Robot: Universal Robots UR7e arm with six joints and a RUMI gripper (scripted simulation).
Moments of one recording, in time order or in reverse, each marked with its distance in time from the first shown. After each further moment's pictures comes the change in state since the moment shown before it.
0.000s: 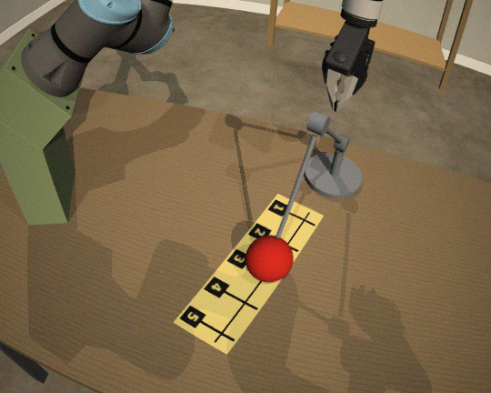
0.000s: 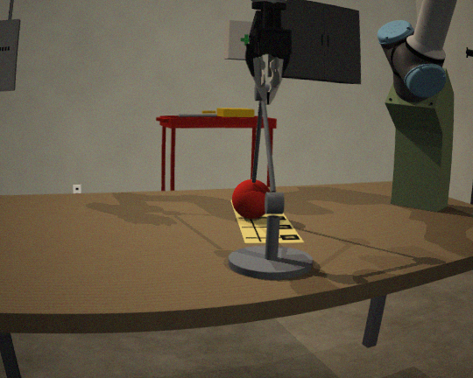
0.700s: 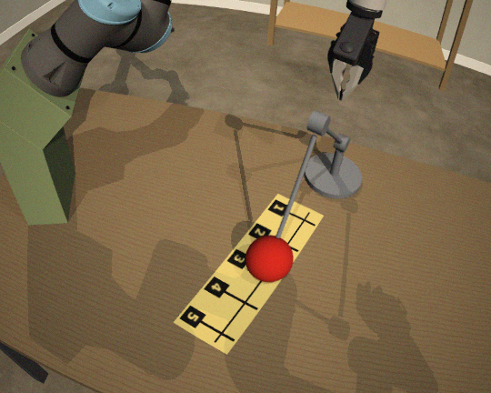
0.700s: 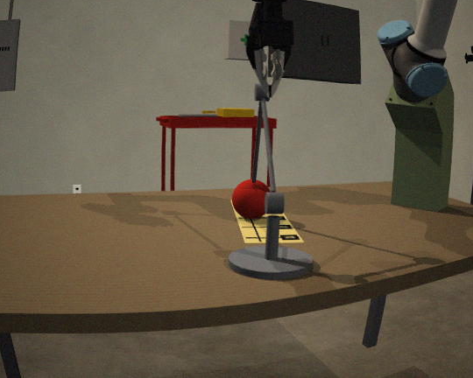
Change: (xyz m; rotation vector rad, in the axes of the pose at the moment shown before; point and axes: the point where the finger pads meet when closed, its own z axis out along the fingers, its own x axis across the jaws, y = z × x) arm -0.001 0.023 -0.017 -0.024 0.012 -0.018
